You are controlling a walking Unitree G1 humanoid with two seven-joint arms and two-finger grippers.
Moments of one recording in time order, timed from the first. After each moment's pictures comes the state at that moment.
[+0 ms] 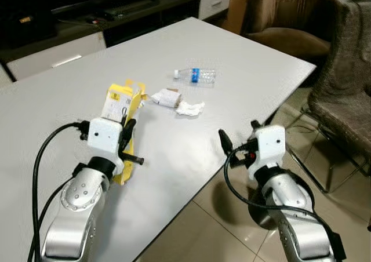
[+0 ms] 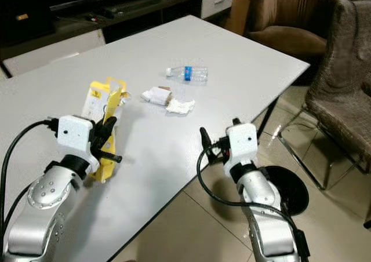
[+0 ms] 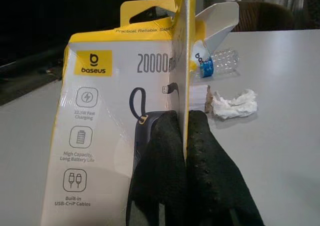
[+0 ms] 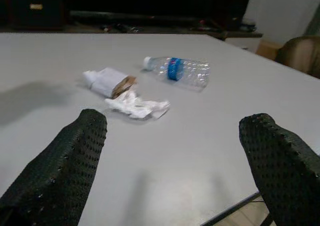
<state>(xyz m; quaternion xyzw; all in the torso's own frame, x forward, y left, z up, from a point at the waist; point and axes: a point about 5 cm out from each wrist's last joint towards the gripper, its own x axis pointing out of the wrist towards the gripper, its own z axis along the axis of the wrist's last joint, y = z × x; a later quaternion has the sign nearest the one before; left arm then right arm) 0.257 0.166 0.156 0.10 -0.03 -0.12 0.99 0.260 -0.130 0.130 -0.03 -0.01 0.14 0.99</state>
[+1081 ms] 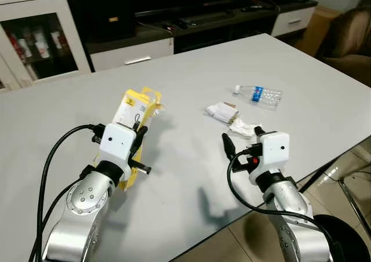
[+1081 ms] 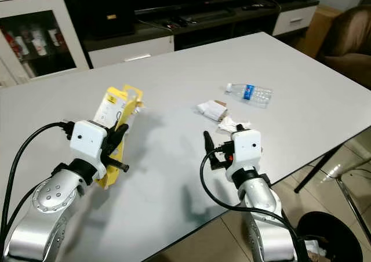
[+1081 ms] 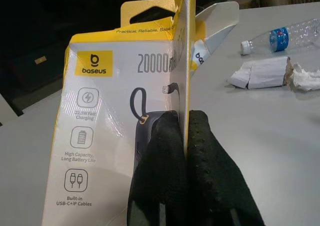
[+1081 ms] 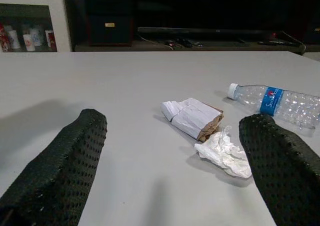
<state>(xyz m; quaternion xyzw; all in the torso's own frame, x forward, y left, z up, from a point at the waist) 0.250 0.155 0.150 0.13 0.00 -0.17 0.98 0.254 -0.135 0.122 -0.01 0.00 0.12 0.99</state>
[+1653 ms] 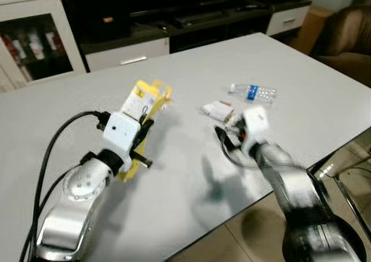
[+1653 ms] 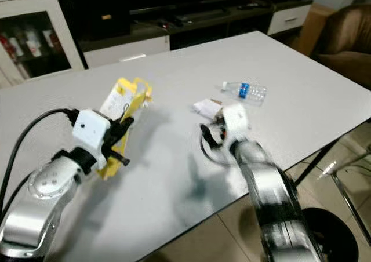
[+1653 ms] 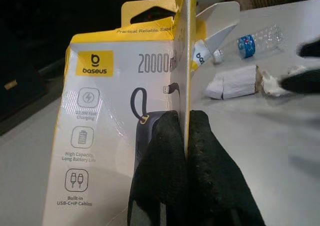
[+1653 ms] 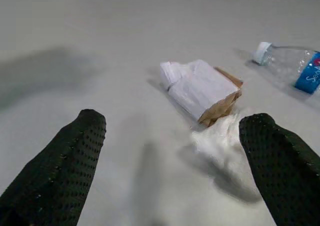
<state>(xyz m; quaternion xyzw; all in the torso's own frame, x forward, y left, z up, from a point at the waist) 0.261 0.155 0.168 0.15 -0.01 -0.22 0.96 0.346 -0.138 0.115 -0.05 0.11 0.19 0.97</state>
